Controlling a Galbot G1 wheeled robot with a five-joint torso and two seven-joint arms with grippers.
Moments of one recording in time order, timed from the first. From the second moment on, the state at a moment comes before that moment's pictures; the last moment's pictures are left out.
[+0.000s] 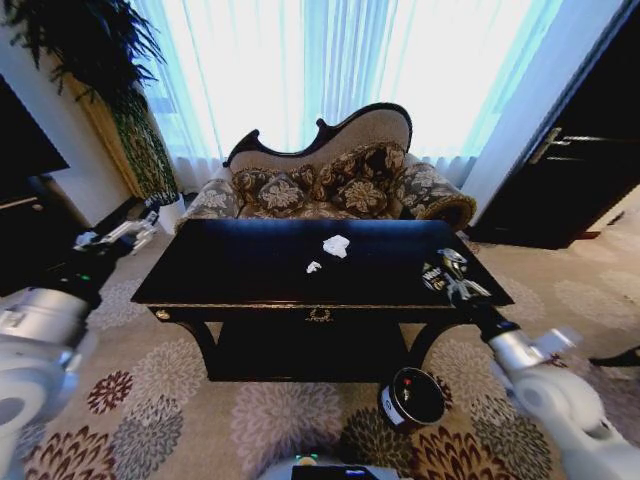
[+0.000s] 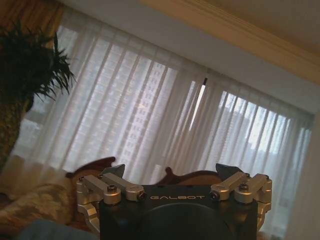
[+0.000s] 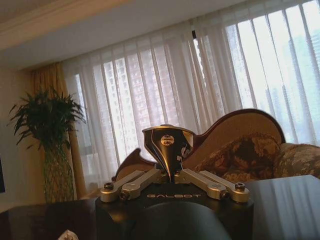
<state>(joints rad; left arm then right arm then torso) 1.34 -0.96 -1.09 -2.50 -1.30 0.39 -0.28 -1.71 0.93 0.98 2.20 0.99 0.08 -0.20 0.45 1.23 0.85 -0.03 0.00</state>
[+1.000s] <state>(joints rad) 1.30 -1.03 -1.03 -2.50 -1.28 0.39 -0.28 -1.76 1.22 0.74 1.79 0.57 0.25 -0.36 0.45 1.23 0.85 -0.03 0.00</state>
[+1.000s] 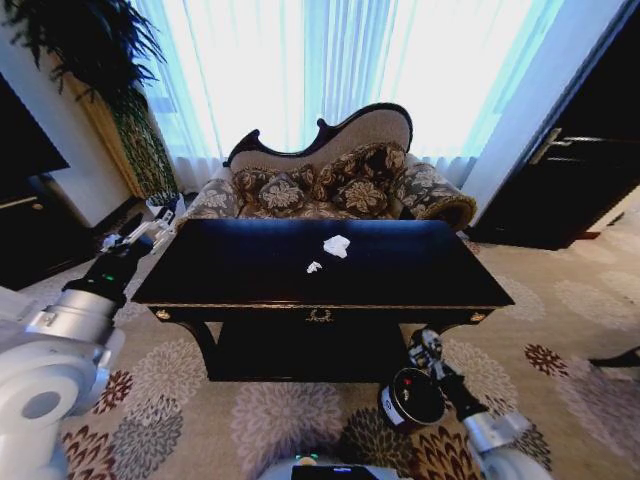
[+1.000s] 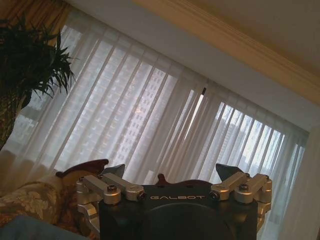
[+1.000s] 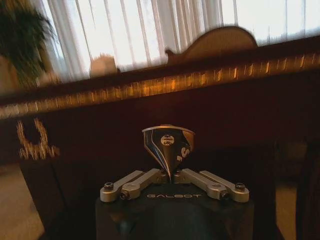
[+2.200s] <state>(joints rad) 1.32 -0.96 -1.08 -2.49 -1.29 0.39 -0.28 -1.41 1.13 0.59 1.08 0.46 0.15 -0.16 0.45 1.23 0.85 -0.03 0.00</state>
